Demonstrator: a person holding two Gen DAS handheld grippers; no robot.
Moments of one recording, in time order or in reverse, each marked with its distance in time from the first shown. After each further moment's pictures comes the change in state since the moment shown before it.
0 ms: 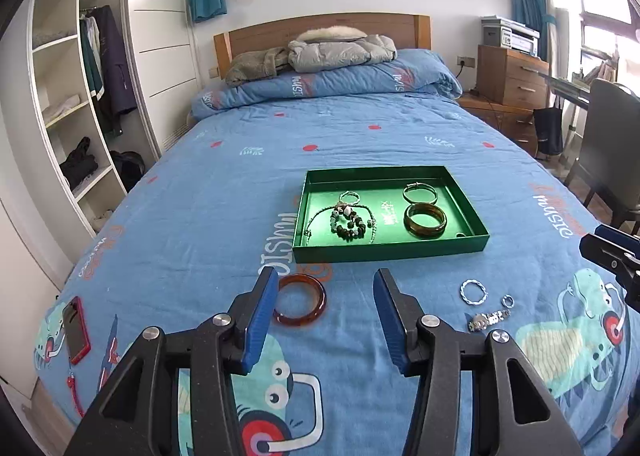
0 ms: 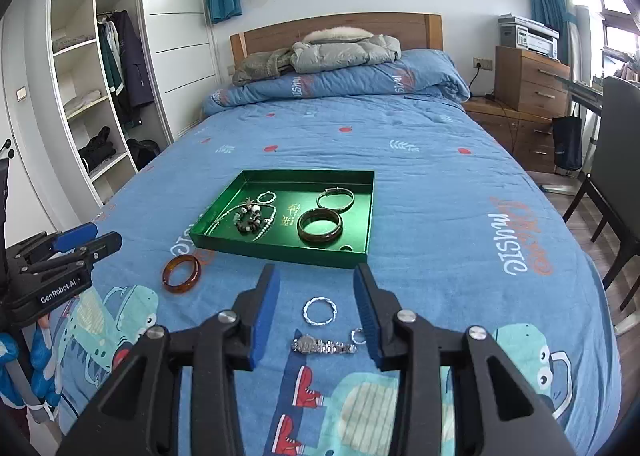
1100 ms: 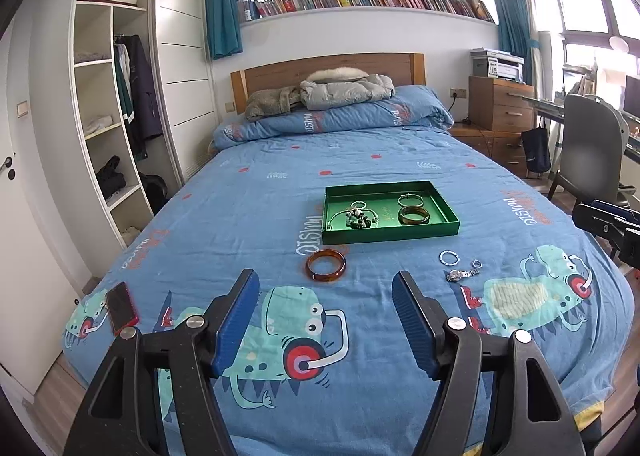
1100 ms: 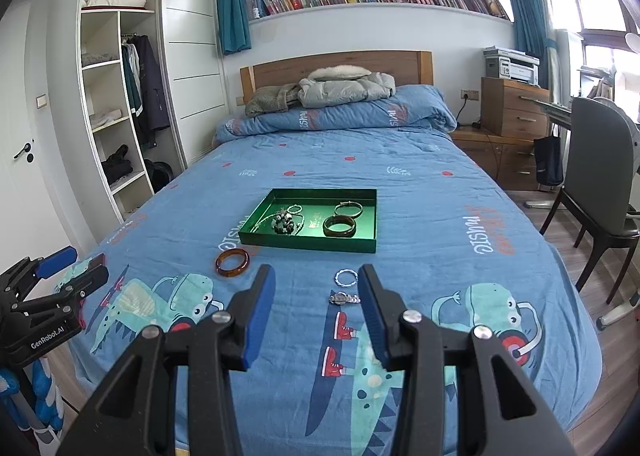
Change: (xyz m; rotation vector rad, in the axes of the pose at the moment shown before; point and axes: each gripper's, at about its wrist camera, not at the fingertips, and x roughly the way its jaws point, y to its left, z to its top) left arm -0.155 0.021 -0.078 0.003 -0.140 0.023; right arm -0.148 0.055 -0.054 -0.005 -0.118 -0.022
